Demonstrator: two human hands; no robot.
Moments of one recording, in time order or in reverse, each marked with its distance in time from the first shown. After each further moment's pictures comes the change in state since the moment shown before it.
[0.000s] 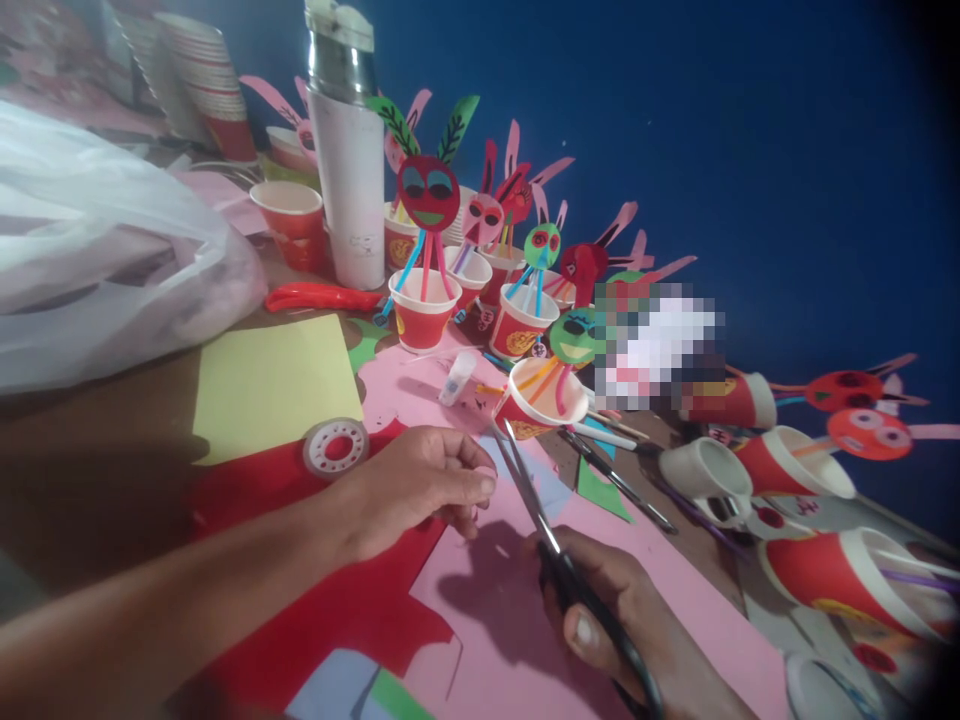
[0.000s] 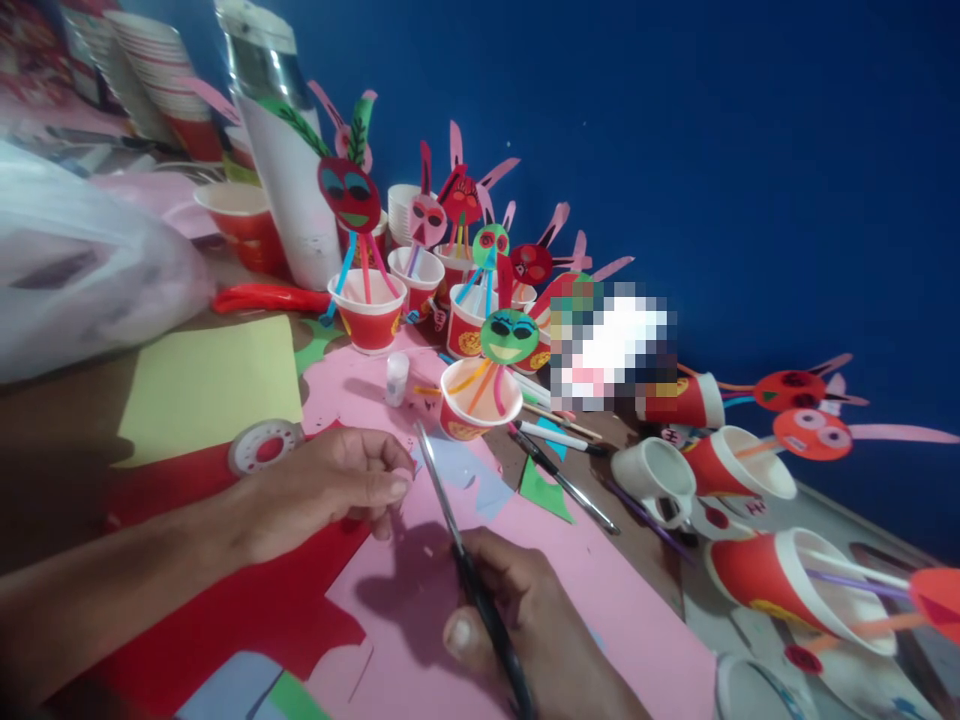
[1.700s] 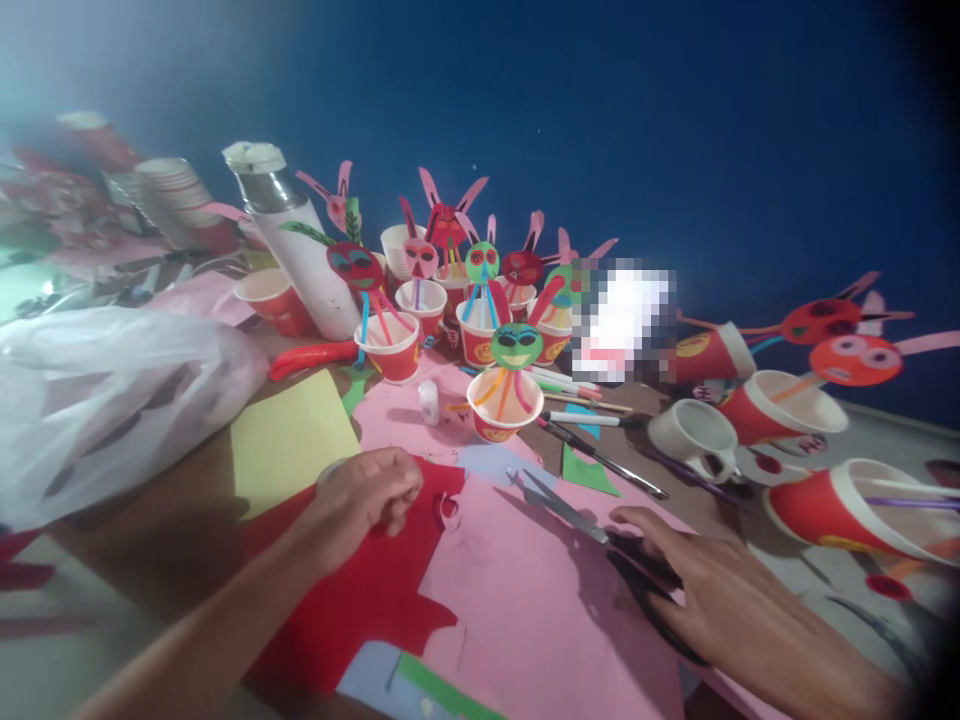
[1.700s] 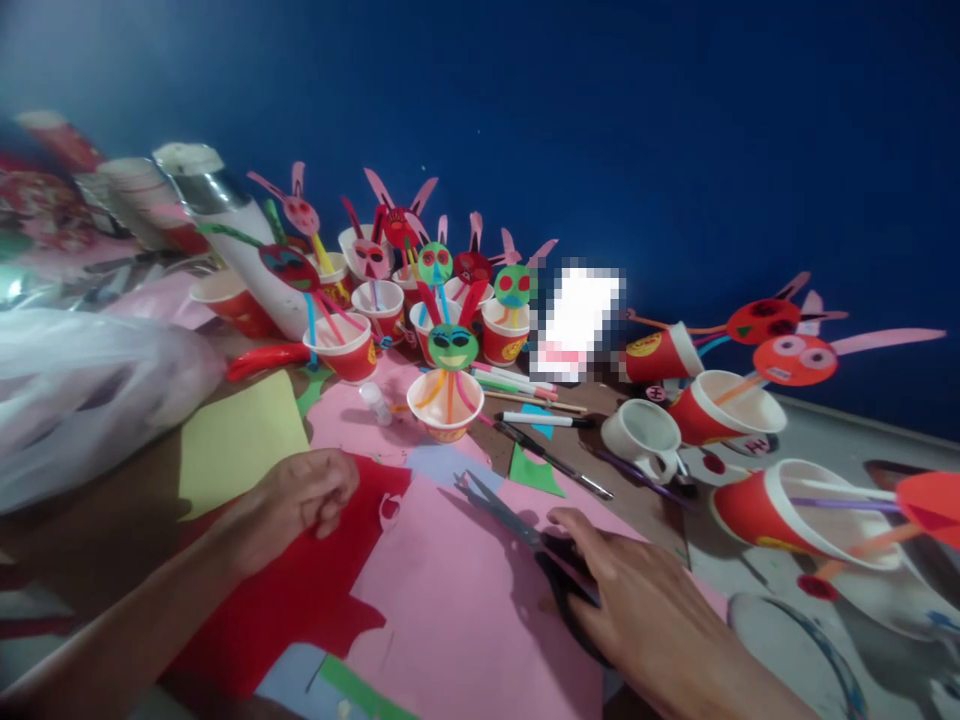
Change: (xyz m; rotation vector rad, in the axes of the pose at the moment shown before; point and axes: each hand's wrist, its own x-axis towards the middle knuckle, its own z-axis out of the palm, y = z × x) left_hand -0.016 0.004 -0.019 0.079 0.259 0.070; right_hand -0.050 0.020 -0.066 -1.189 0.269 0.165
